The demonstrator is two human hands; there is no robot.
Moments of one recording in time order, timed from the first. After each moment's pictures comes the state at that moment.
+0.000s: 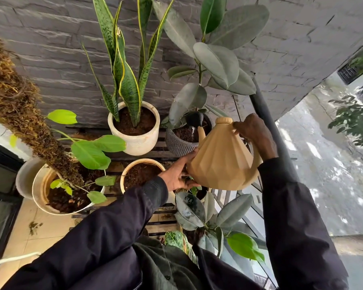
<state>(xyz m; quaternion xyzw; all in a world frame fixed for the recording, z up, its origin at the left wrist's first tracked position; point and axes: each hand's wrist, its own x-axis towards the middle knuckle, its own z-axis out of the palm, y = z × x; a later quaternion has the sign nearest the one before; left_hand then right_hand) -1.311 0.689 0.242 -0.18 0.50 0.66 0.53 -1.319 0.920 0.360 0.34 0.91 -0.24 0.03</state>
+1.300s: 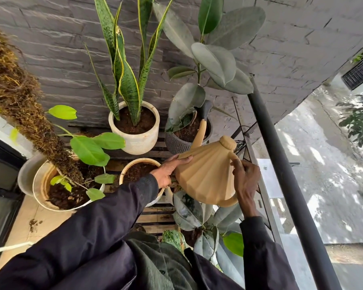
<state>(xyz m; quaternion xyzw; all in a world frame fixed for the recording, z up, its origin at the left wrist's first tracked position) -1.315 0.680 0.214 -0.16 0.56 0.65 0.48 -1.197 0.886 0.251 0.31 0.83 -0.39 -0.25</state>
